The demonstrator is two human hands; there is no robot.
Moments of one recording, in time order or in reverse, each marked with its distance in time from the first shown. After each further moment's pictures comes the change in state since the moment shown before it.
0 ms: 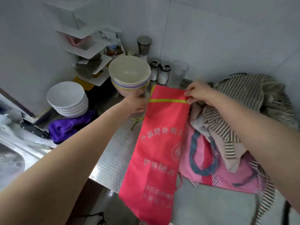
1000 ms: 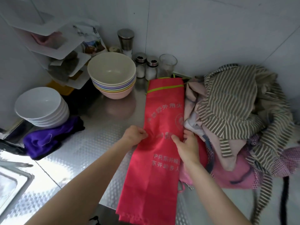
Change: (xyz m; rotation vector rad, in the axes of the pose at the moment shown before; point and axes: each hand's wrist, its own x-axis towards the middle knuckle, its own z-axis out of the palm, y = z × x) left_hand 0.012 -0.097 0.052 0.581 -0.117 -0.066; right_hand -0.104 0.082 0.130 0.446 0.376 0.295
